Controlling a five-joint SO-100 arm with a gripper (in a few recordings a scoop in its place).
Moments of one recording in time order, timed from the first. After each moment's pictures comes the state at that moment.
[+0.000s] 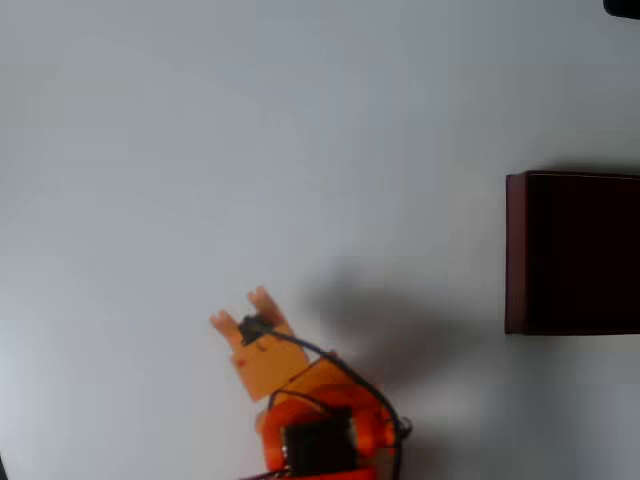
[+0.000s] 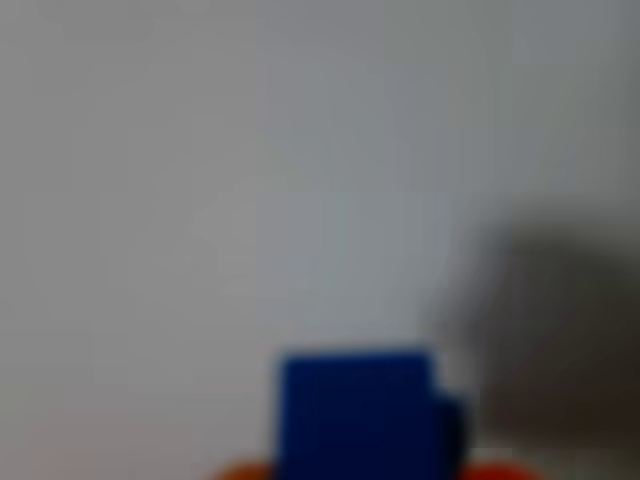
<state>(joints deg) -6.1 141.2 147.7 81.0 56.9</state>
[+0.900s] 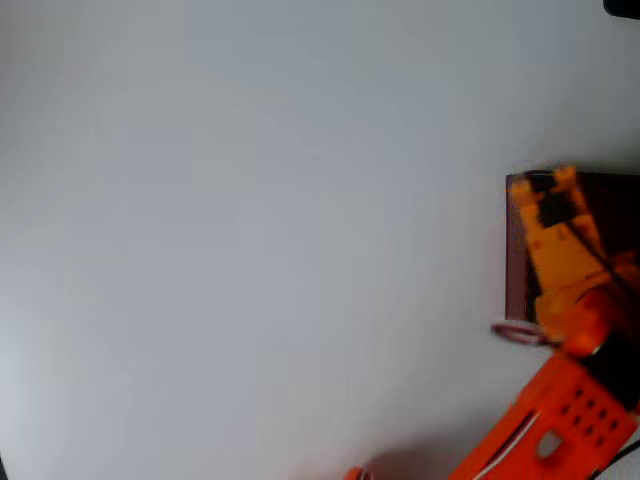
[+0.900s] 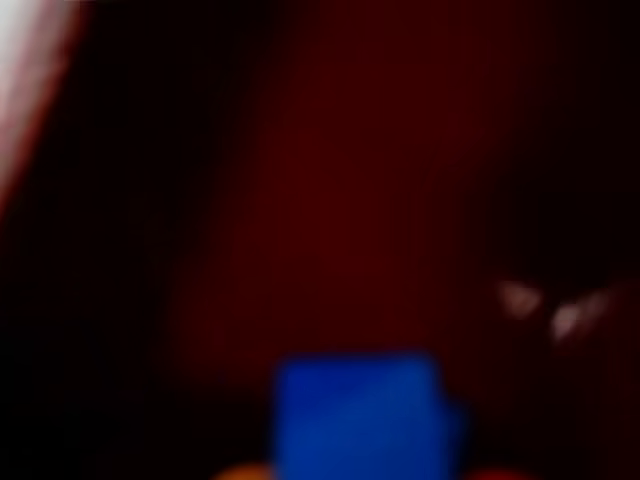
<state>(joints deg) 41.5 92.6 91.9 68.9 21.4</state>
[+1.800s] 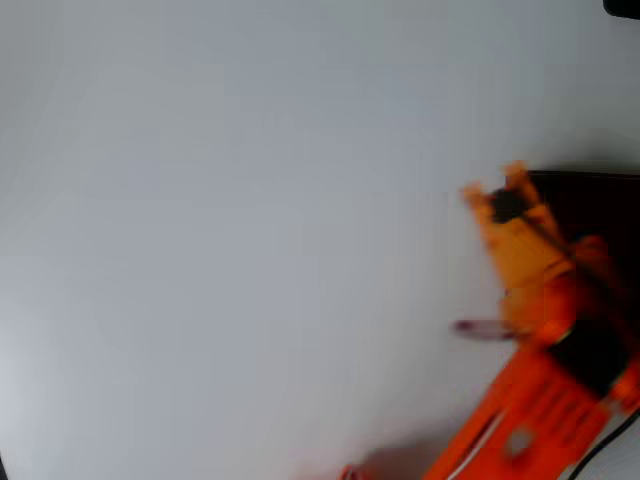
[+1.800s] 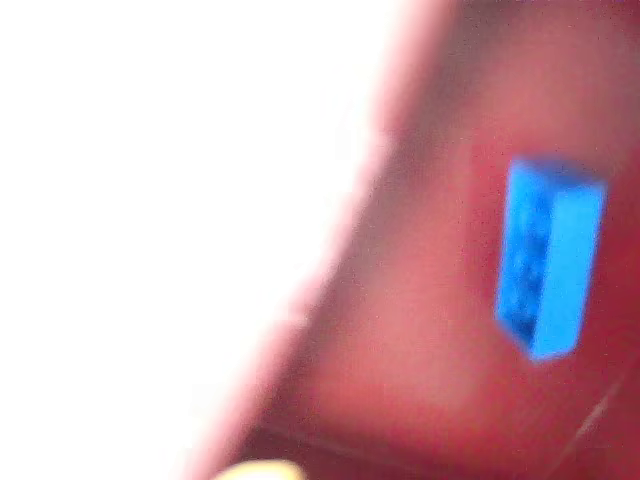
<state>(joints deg) 32.1 108.0 101.7 75.9 18.5</state>
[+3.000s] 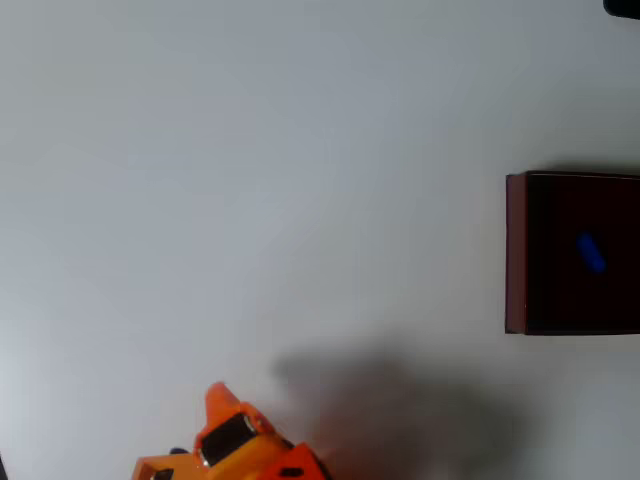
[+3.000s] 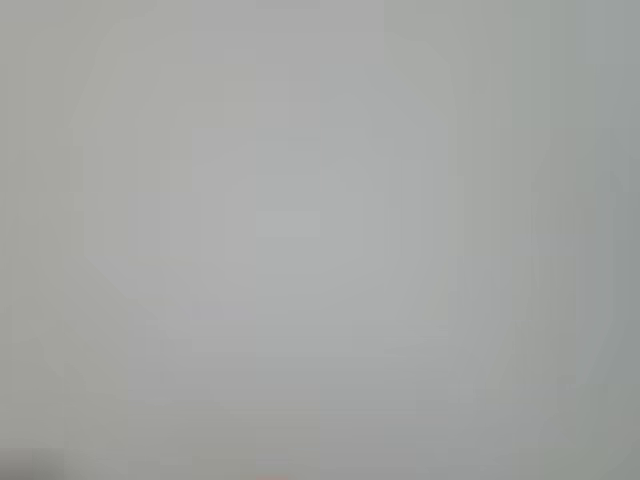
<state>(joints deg) -35.2 193.1 168.6 78.9 -3.7</state>
